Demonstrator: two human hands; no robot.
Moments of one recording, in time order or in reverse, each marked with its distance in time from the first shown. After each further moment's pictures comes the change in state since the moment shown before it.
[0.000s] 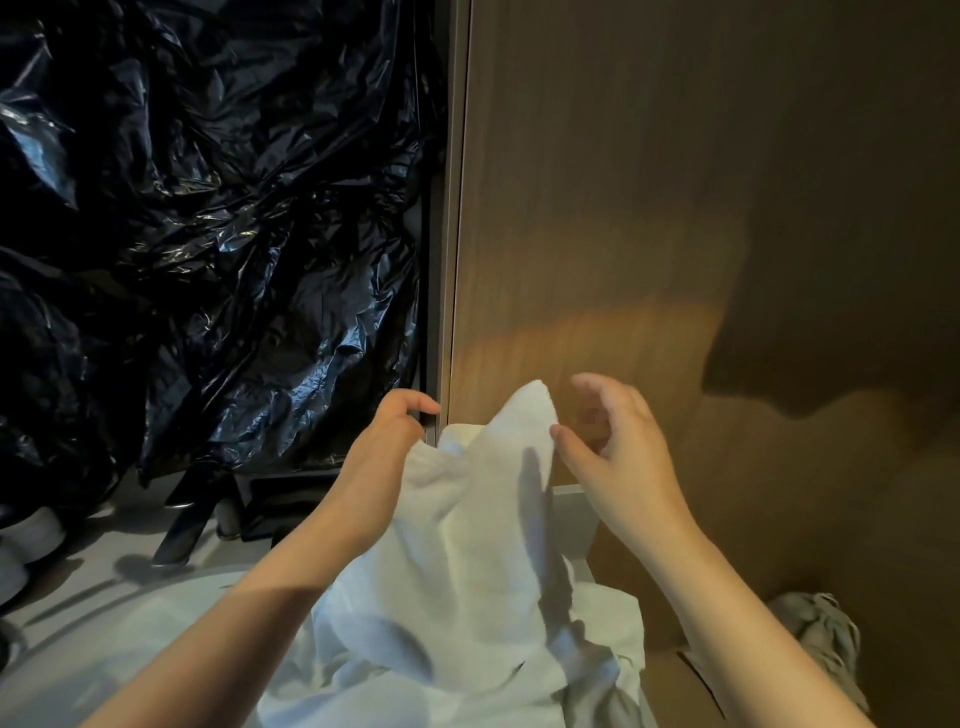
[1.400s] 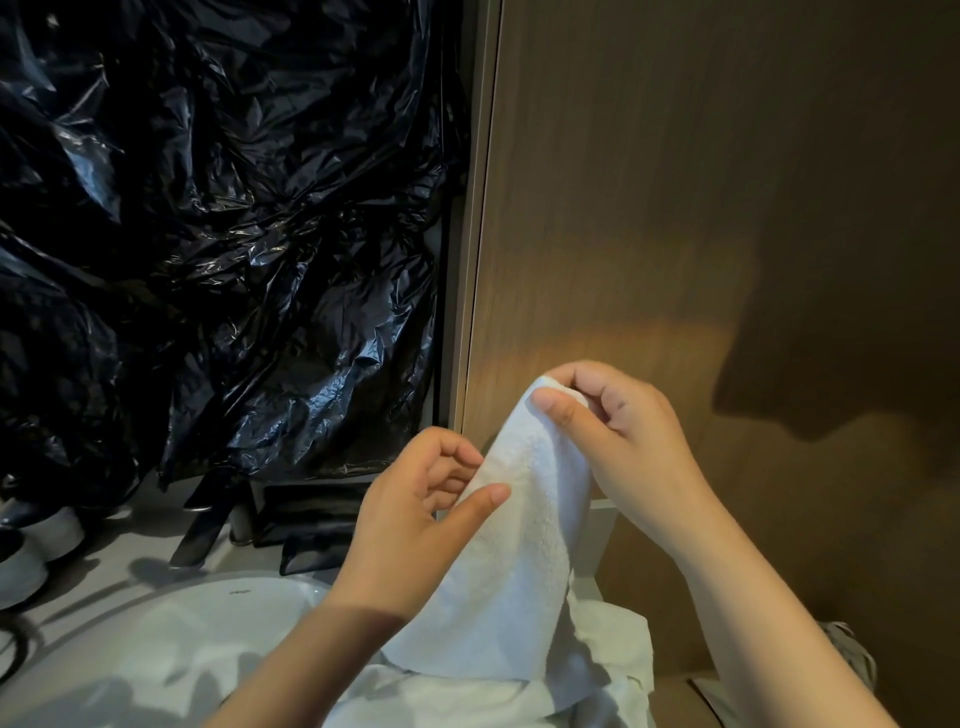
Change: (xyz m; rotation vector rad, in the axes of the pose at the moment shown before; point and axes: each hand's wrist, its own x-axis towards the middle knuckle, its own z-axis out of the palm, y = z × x) left_hand -0.051 -0.003 0.010 0.129 0.042 0.370; right_hand 0.002 -0.070 -0.020 0.202 -0.152 -0.276
